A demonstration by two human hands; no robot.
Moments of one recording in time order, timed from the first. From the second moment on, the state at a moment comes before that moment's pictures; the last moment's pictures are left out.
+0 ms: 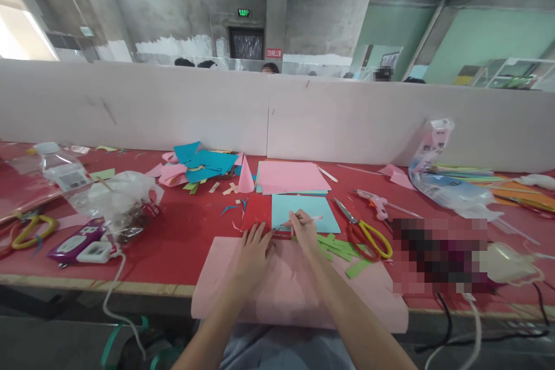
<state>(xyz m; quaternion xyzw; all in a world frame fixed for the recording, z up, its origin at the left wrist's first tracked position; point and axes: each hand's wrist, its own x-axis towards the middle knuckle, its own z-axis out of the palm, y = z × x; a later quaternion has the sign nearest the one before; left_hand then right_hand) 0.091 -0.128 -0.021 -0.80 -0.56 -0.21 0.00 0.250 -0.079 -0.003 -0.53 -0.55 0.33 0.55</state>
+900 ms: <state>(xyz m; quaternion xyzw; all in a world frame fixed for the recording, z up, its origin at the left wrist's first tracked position) 0.091 -0.128 -0.020 -0.80 -0.56 -0.21 0.01 0.250 -0.078 -0.006 -0.57 -0.58 0.28 0.51</state>
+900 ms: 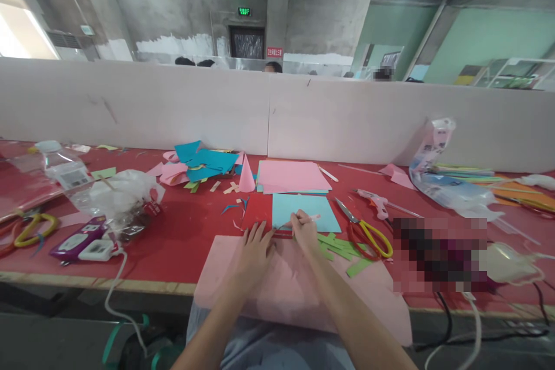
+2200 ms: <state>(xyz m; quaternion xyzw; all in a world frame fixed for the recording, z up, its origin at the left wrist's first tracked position) 0.090 -0.128 -0.021 -0.81 -0.56 -0.20 0.00 0.261 -0.082 -0.005 -0.50 -0.60 0.39 0.49</state>
